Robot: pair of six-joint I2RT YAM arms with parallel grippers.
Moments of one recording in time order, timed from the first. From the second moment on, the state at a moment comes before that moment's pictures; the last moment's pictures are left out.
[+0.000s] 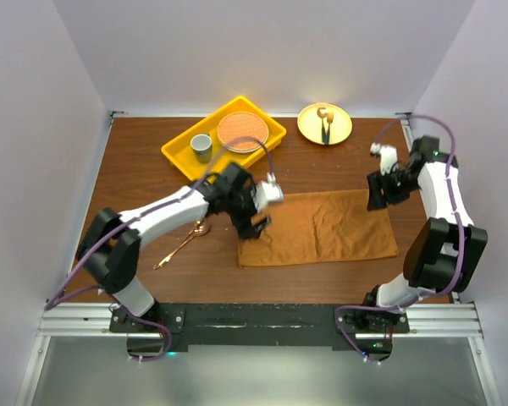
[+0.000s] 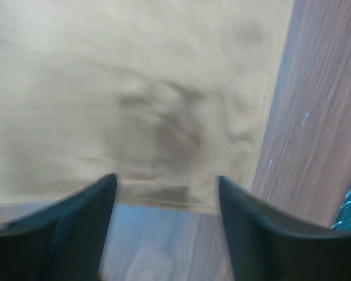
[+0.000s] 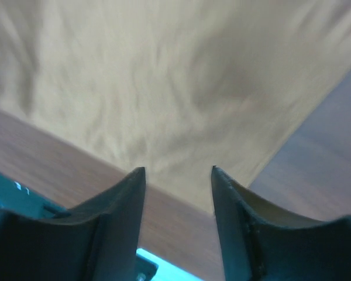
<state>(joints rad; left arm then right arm) -0.74 1.66 1.10 -0.51 0.36 0.45 -0.28 1.56 1.24 -1.07 -0.39 -0.67</state>
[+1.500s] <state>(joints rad) -0.67 2.04 0.91 0.89 0.19 -1.01 -0.01 1.90 0.87 0.36 -0.90 0.76</state>
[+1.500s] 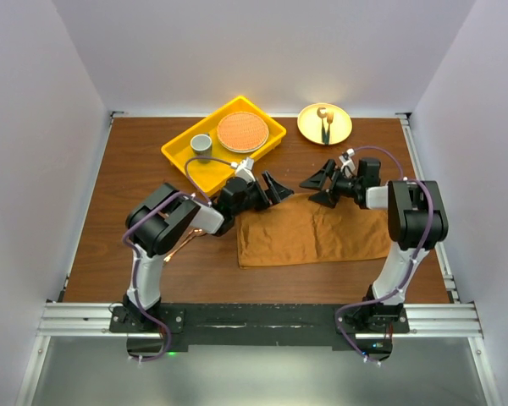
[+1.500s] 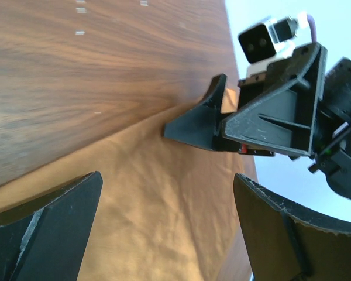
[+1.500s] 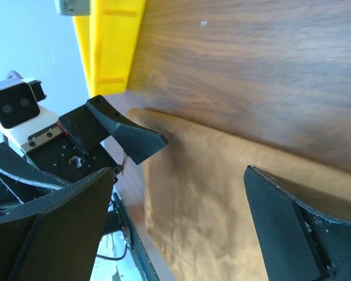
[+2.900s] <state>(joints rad) -0.64 2.06 0.91 0.85 0.14 -1.08 -0.43 2.25 1.43 -0.45 -1.30 0.06</state>
